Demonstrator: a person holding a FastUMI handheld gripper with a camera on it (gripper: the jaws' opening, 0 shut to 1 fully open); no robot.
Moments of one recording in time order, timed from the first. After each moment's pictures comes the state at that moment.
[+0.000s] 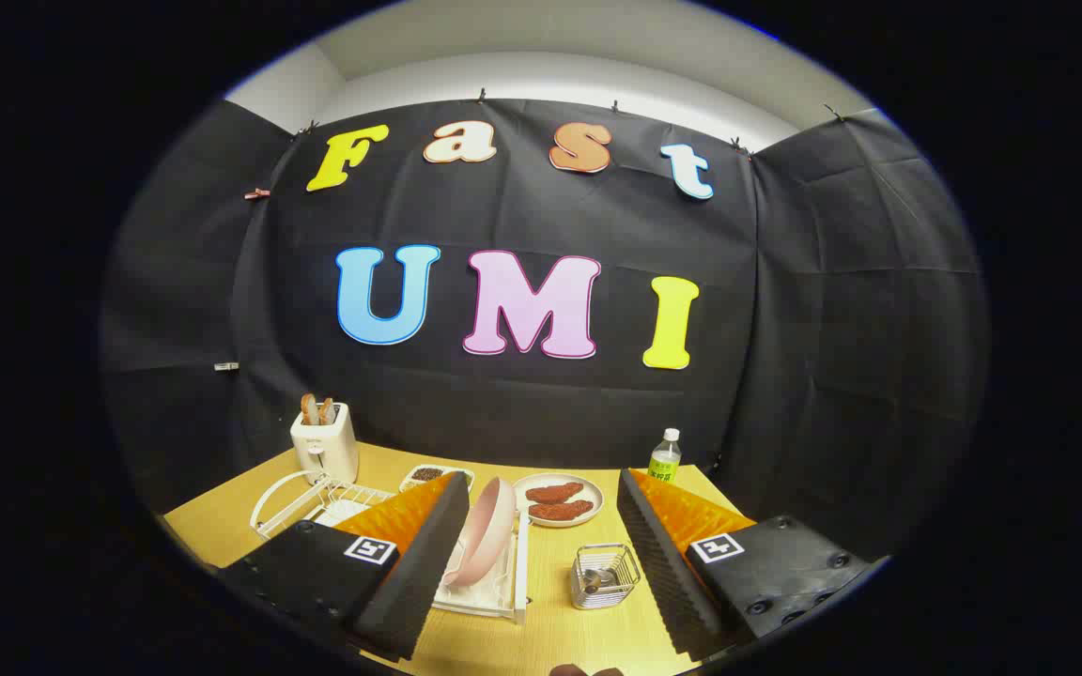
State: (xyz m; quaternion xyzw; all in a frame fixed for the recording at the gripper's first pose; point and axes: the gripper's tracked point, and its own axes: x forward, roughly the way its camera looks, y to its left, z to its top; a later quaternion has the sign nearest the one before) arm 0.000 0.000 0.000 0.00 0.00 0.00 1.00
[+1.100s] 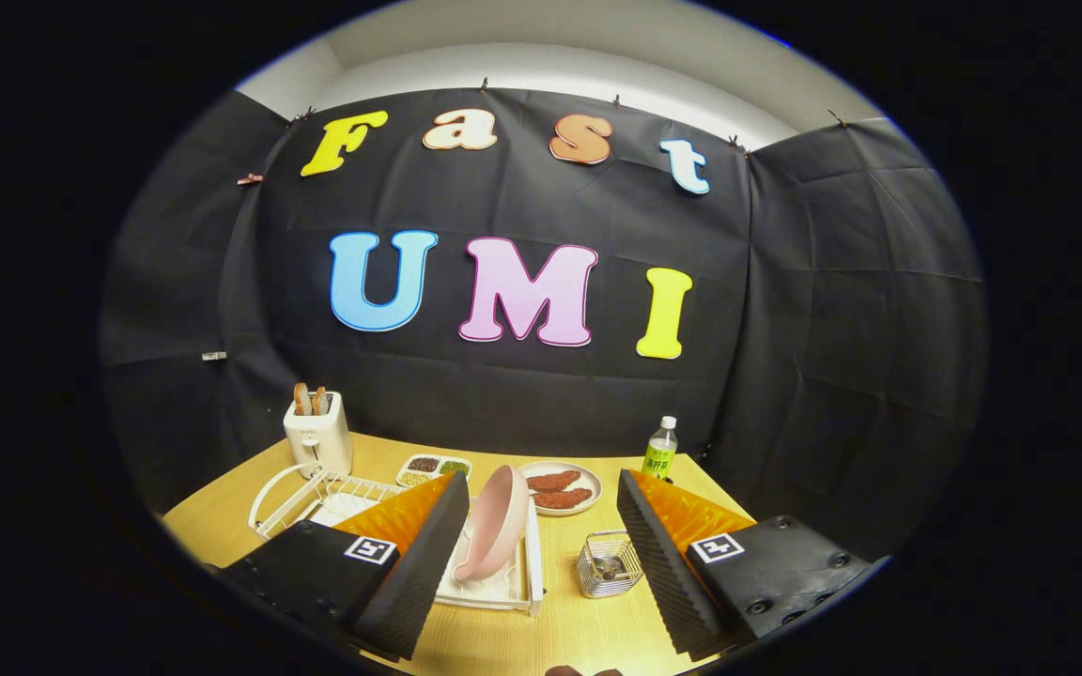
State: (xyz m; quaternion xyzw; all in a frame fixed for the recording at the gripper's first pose) arm -0.002 0.027 -0.008 -0.01 0.02 -0.03 1.00
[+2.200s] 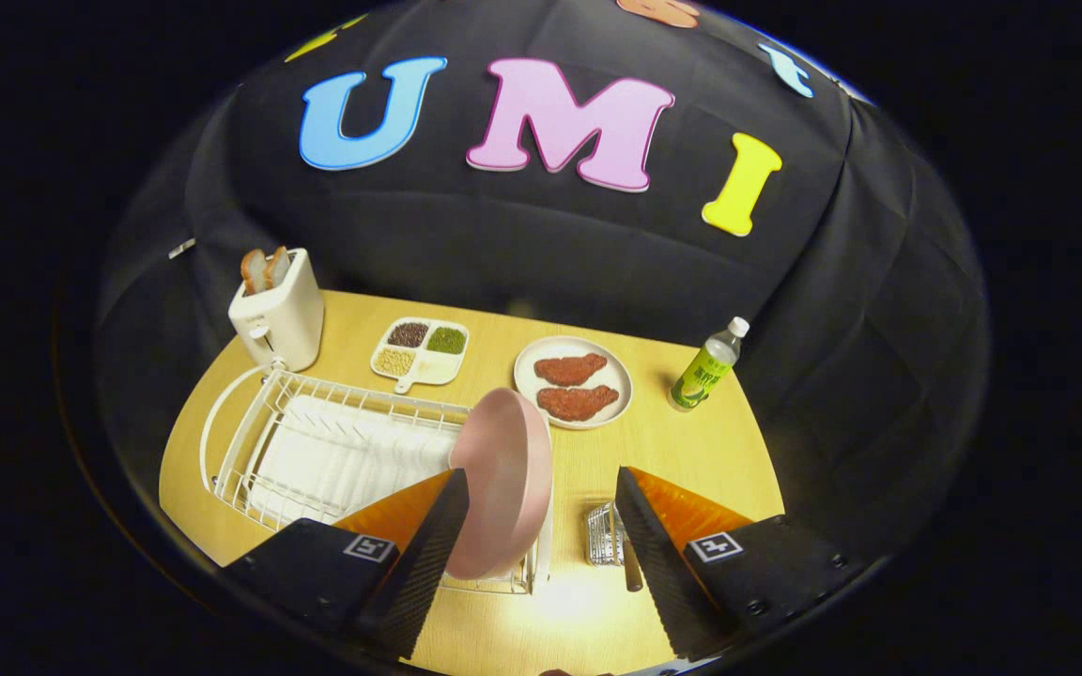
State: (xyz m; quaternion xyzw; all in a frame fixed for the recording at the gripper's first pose) arm 0.140 0.041 -0.110 -0.06 0.33 -0.01 0.94
